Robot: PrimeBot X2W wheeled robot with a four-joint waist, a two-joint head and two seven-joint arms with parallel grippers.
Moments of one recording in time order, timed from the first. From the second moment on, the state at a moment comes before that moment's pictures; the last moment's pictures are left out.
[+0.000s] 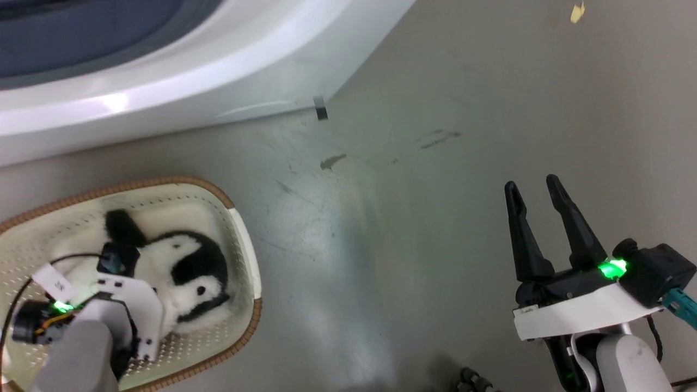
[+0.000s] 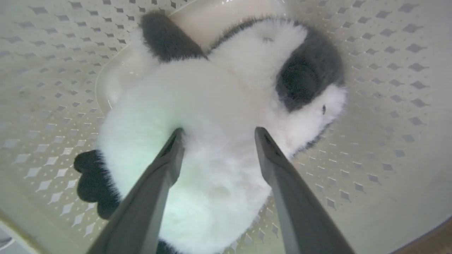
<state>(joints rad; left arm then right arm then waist) -0.49 0.39 -0.19 0.87 -0.13 -0.08 0.19 -0.18 -0.05 0.11 -0.03 0.34 0.13 -0.19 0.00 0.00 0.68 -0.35</state>
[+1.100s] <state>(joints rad) -0.69 0.39 -0.36 1.14 -0.17 -0.06 0.11 -0.25 -0.05 0.07 -0.02 0.33 0.13 -0.26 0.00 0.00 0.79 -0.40</state>
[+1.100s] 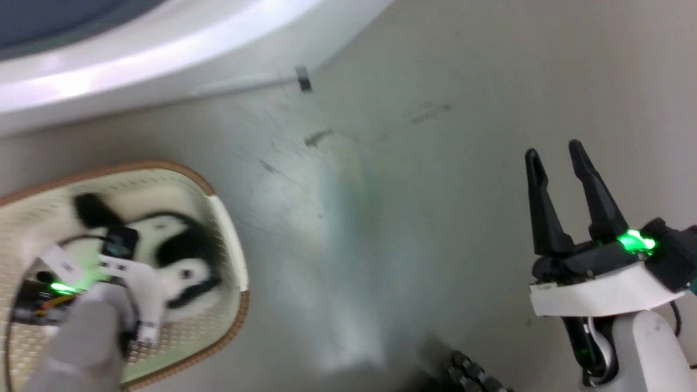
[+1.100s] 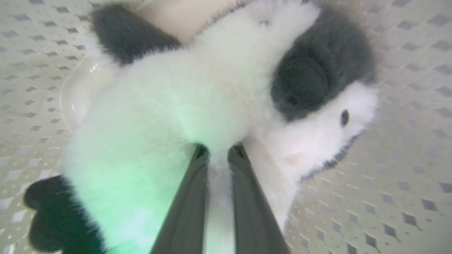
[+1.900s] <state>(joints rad) -0.11 0.19 -0.17 0.37 -0.27 -0.09 -0.26 0.01 -0.05 -0.04 0.02 0.17 0.13 -0.26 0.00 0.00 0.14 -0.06</state>
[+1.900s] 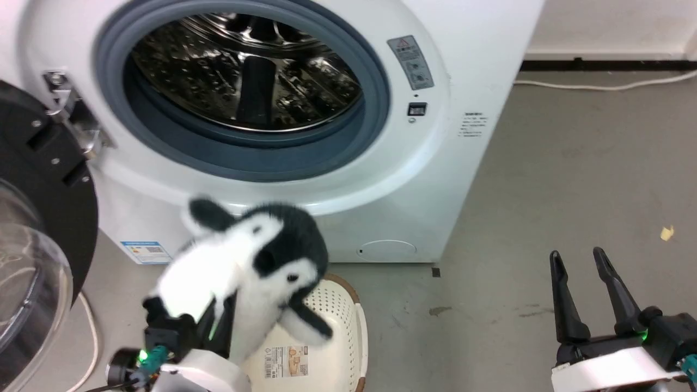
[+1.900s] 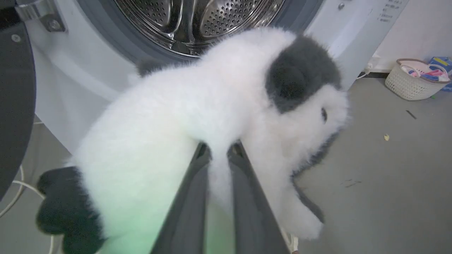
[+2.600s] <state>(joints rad) -0.62 0.33 -0.06 0.08 -0.22 -0.11 -0.07 -0.11 -0.05 -0.02 -0.02 0.21 0.13 -0.26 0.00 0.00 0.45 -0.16</state>
